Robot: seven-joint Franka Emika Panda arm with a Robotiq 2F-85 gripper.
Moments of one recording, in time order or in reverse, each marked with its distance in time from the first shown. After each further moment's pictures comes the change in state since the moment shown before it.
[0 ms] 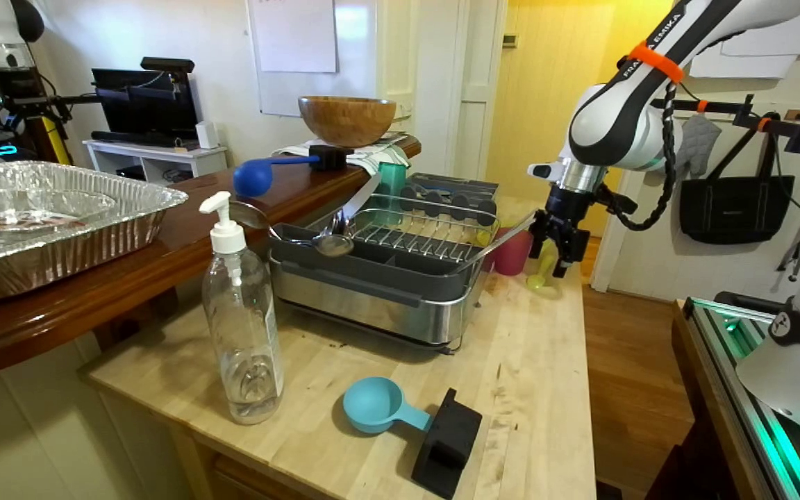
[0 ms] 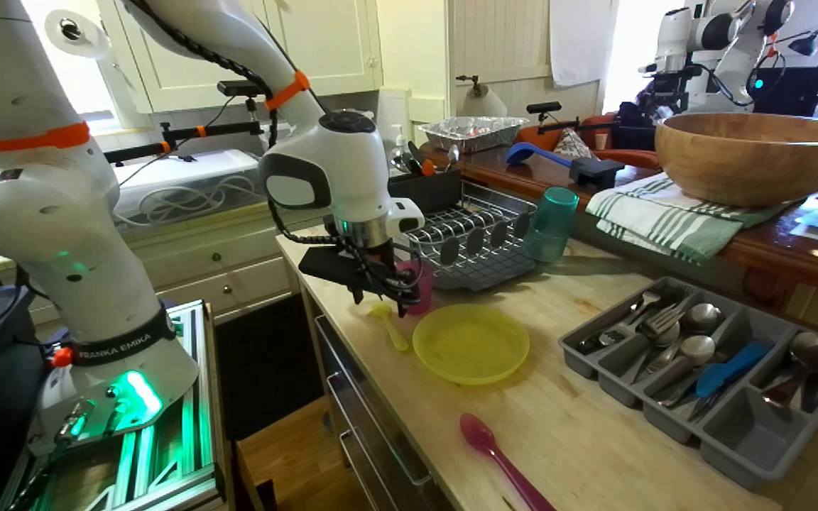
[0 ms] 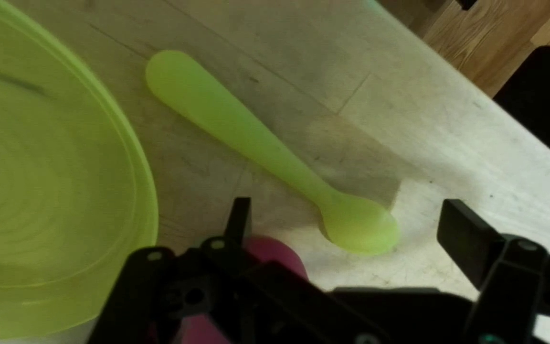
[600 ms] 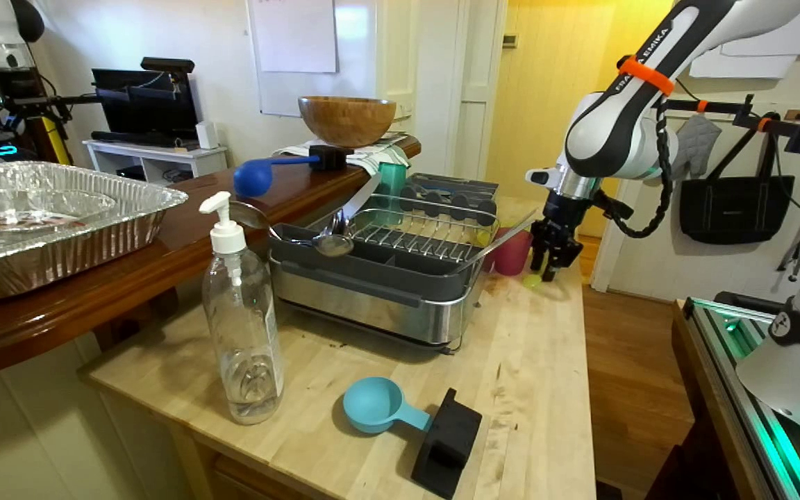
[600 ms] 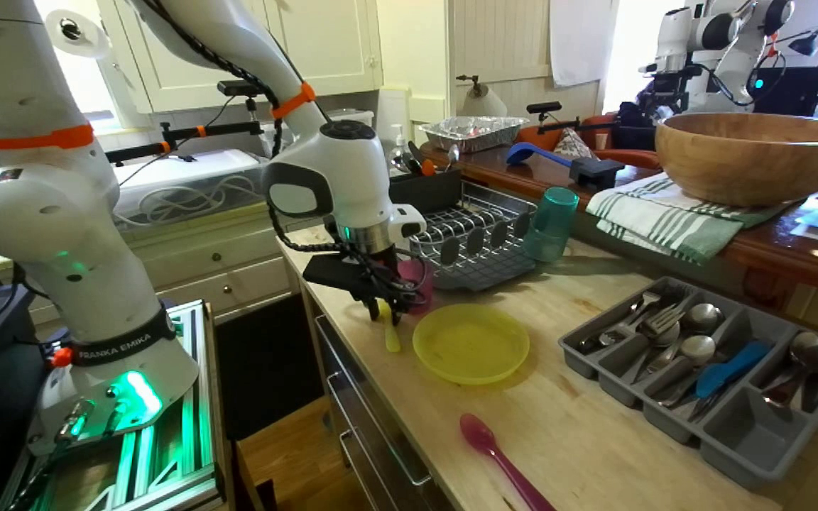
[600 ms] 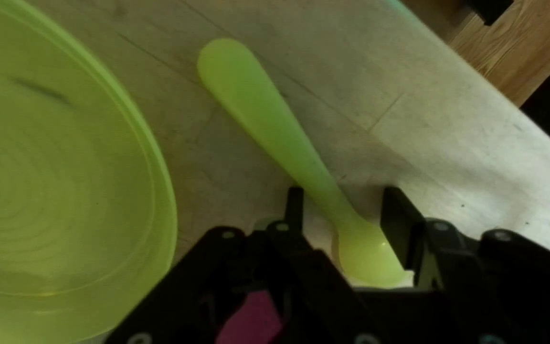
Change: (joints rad) arm 0.001 0.050 0.011 0.004 0.000 0.072 -0.020
